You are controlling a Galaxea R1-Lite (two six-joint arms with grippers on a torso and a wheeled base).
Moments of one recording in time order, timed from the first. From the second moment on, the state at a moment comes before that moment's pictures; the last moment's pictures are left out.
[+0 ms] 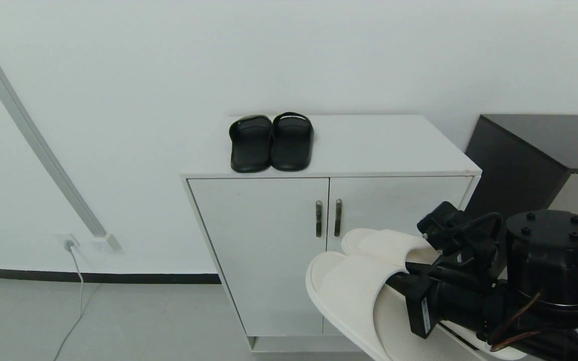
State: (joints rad) left arm 0.00 0.00 0.00 0.00 0.02 -0.01; right arm 0.81 1.54 -0.57 -0.67 -0.07 0.02
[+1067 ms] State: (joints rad) left arm -0.01 0.02 0.00 0.00 0.02 -0.01; right arm 0.84 1.55 -0.55 -0.72 -0.07 0.02
